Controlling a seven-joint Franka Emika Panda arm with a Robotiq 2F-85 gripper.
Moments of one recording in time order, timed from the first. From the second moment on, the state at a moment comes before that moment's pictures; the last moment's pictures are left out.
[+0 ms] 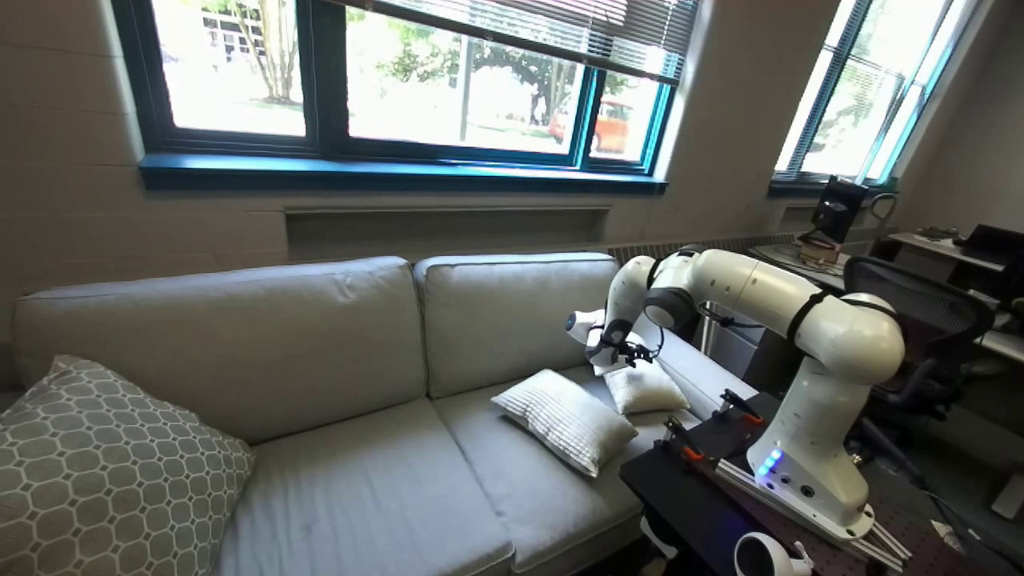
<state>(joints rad) 0.33 1.48 -0.57 -1.27 -0.43 2.09 1.45</state>
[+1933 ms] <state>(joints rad) -0.01 1.47 -0.17 -1.10 -1.00 2.21 1.53</state>
